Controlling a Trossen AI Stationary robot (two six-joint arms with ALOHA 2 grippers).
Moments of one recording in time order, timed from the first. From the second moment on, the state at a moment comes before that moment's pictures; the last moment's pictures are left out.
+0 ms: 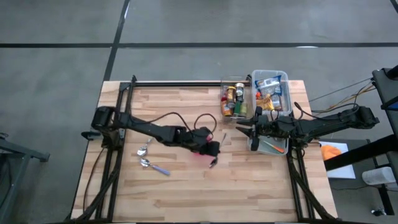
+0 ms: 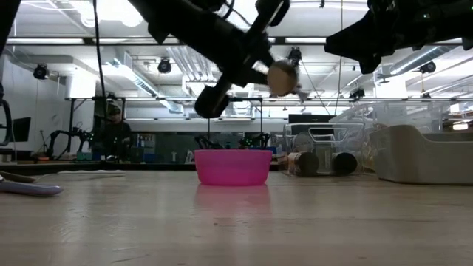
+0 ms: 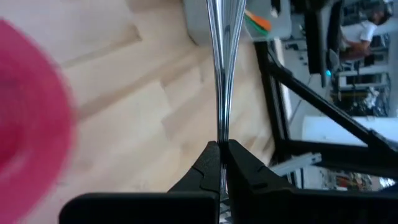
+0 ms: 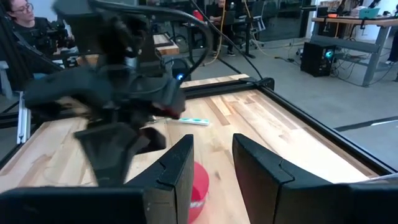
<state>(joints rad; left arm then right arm) -0.11 1.85 1.17 0.08 0.02 -1.32 0.11 0.79 0.32 0.37 0.31 0.14</state>
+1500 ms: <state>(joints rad) -0.15 2.14 1.46 -0.01 0.02 -1.40 0.11 0.81 0.32 0.35 0.31 0.14</state>
